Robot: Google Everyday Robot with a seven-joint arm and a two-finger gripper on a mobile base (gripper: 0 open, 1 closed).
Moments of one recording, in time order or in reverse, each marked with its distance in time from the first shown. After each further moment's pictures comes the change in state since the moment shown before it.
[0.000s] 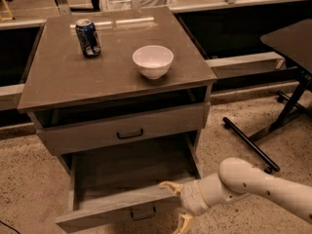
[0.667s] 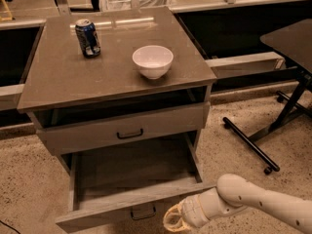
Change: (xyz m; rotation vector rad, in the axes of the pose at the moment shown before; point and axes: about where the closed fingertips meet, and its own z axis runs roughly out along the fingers) arm 0.075 0.030 0.046 -0.037 -0.013 -0.020
